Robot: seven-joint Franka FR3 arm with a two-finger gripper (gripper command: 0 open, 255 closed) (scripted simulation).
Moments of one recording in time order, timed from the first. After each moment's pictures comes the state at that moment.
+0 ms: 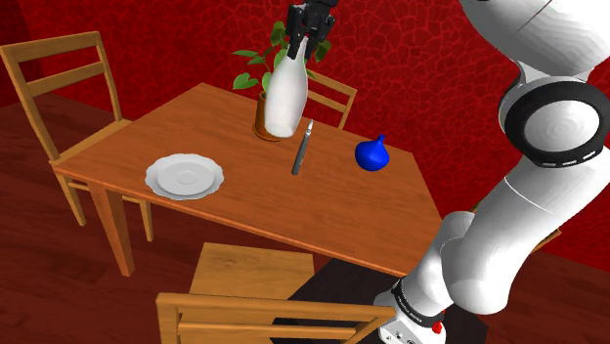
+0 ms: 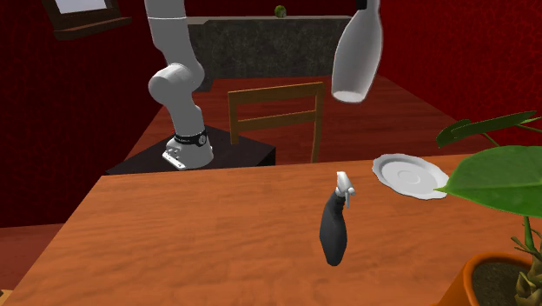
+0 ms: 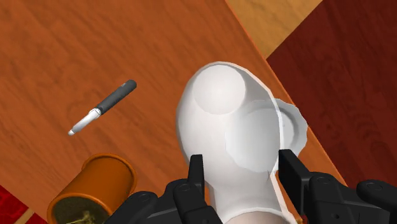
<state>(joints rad) 0.34 0.03 -0.17 -1.28 -0.01 1.44 0.12</state>
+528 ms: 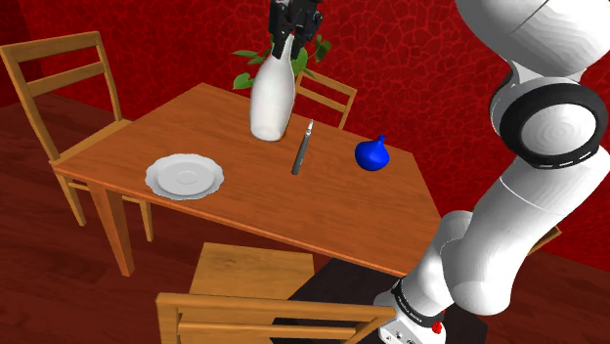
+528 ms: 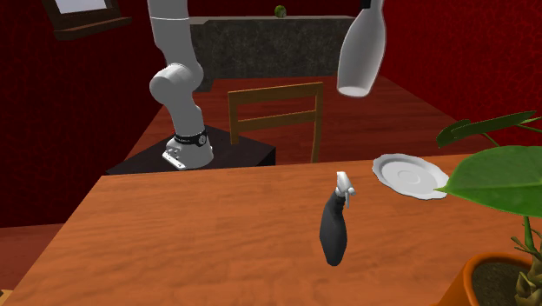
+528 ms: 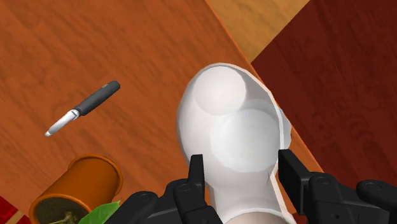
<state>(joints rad) 0.39 0.07 -0.13 -1.24 -0.01 1.42 0.20</state>
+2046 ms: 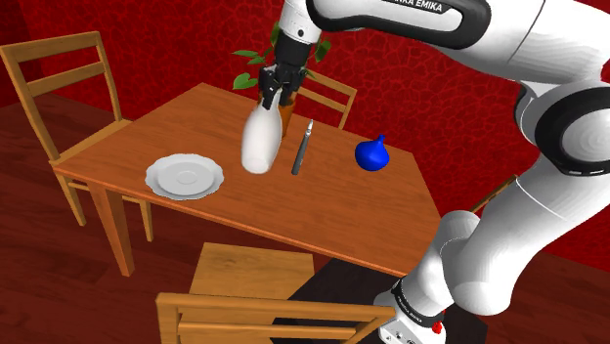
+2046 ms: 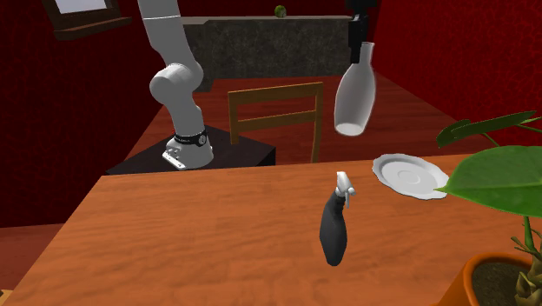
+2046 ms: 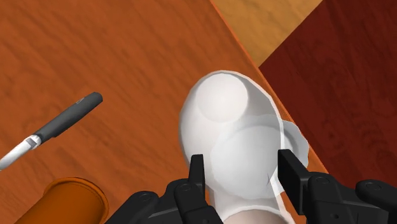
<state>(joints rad) 0.39 -0.06 -0.12 -1.72 -0.03 1.78 0.22</state>
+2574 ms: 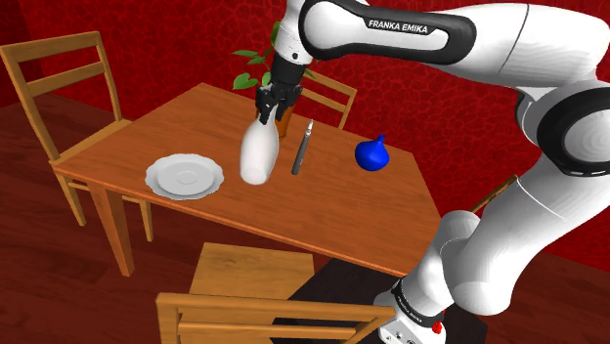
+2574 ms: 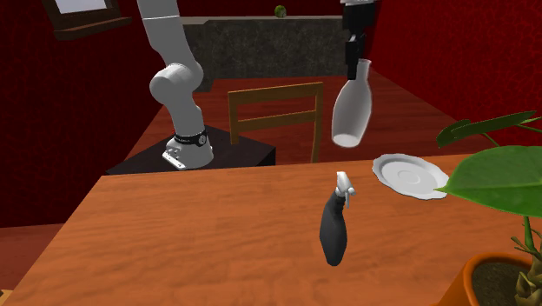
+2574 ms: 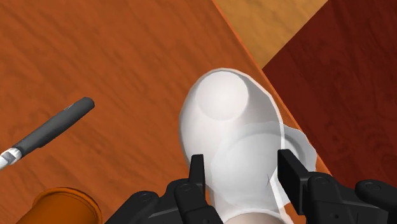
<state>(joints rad) 0.39 -0.07 -0.12 -1.84 -0.03 1.89 0.22</state>
